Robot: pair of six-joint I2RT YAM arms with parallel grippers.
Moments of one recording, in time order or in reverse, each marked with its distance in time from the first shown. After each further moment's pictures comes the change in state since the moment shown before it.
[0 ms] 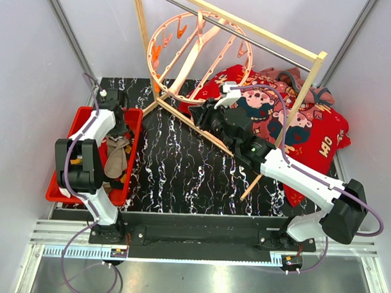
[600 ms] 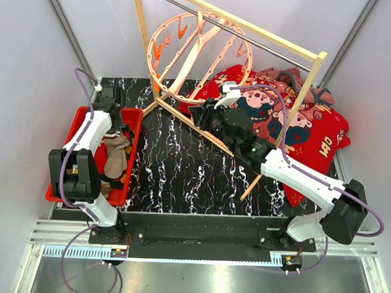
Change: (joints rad) left arm 0.000 -0.109 0.000 0.000 0.000 0.006; right arm 0.000 -0.003 0.000 -0.001 -0.010 -0.012
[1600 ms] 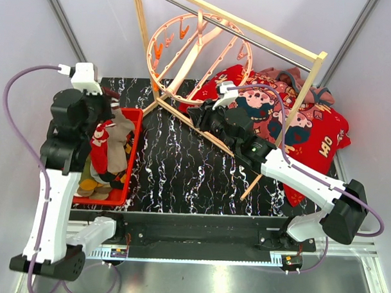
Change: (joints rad) left arm -0.135 -0.634 0.119 0.008 0.190 0.115; right arm -0.001 -0.001 0.000 0.002 -0.048 -0.043
